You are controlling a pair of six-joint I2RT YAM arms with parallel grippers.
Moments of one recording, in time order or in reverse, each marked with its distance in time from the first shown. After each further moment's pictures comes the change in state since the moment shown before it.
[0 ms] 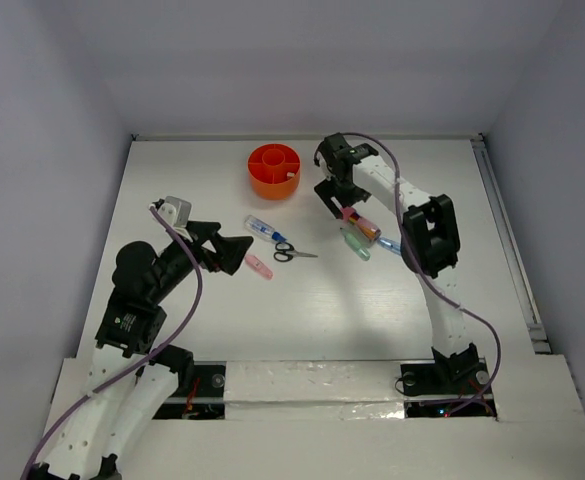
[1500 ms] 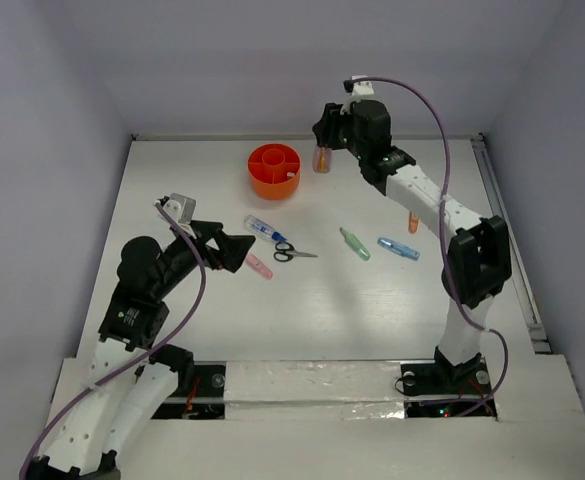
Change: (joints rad) left arm -0.011 0.034 0.000 0.000 -0.005 0.000; right arm -0.014 -0.406 -0.332 0.924 -0.177 0.341
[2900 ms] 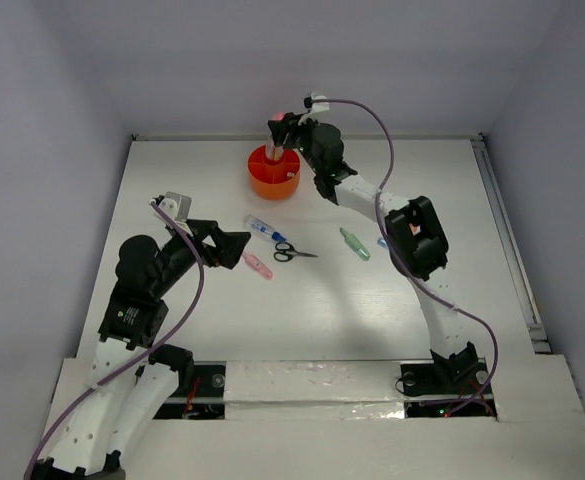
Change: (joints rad) left arm 0.043 0.007 0.000 0.000 -0.003 0.000; right arm 0.098 0.455 0.180 0.703 -0.035 0.089
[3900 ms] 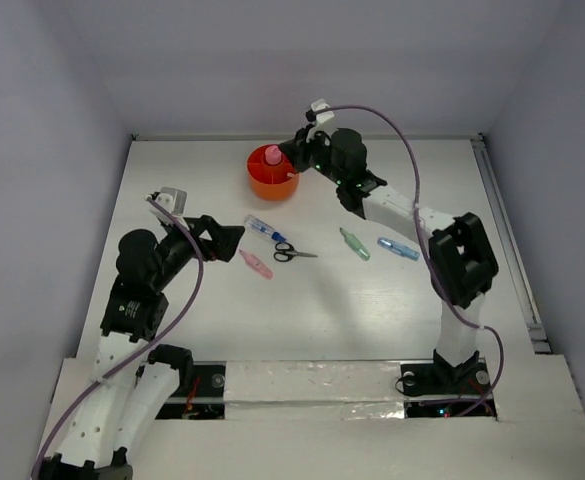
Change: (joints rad) left arm 0.062 0.029 0.000 0.000 -0.001 -0.001; right arm 0.026 -0.331 -0.312 -0.165 -0.229 -0.136
